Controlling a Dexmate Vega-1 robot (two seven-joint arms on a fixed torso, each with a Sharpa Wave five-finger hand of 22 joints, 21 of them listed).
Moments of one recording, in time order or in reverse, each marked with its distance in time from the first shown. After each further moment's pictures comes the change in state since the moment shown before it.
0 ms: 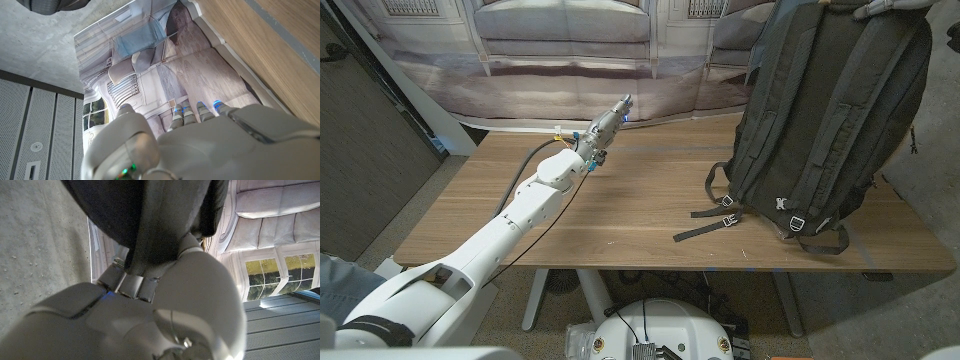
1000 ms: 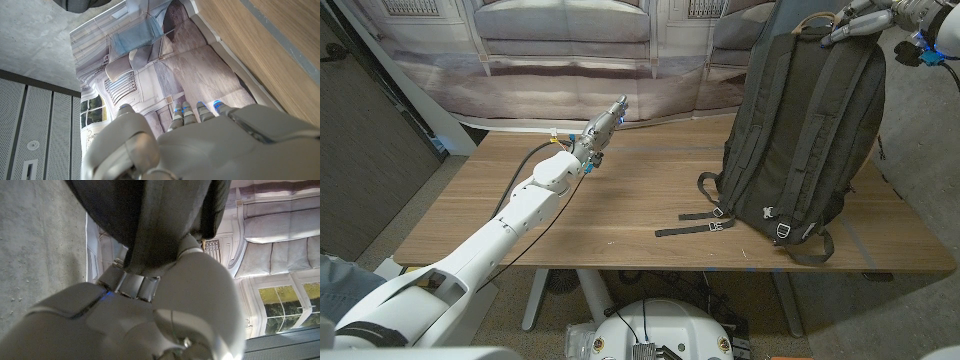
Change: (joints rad) left arm 0.027 0.022 -0.013 -0.037 -0.006 0.019 0.025; left_hand 0.000 0.000 -0.004 0.004 0.000 0.002 0.002 0.000 0.000 0.000 0.000 0.000 0.000 0.000 0.000 0.000 0.000 0.000 0.000 0.000 0.000; right arm 0.156 -0.135 -0.293 0.206 0.132 0.067 -0.129; right_hand -0.002 0.002 0.000 0.000 -0.002 0.002 -0.002 -0.014 0.000 0.000 0.000 -0.018 -0.002 -0.006 -0.005 -0.023 -0.007 -0.024 0.002 0.018 -0.019
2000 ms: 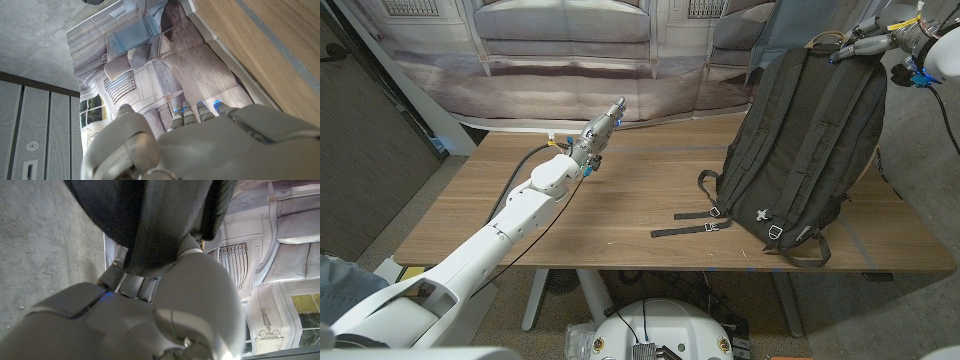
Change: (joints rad) left arm 0.054 0.034 -0.018 -0.092 0.006 0.034 0.059; left_hand 0.000 0.000 -0.007 -0.001 0.000 0.000 0.000 0.000 0.000 0.000 0.000 0.000 0.000 0.000 0.000 0.000 0.000 0.000 0.000 0.000 0.000; right arm -0.086 0.030 -0.038 0.139 -0.050 0.129 -0.097; right_hand -0.004 0.004 0.000 0.000 0.002 0.000 0.000 -0.009 0.006 -0.006 -0.006 -0.016 0.018 -0.002 0.002 -0.012 -0.001 -0.011 -0.003 0.008 -0.019
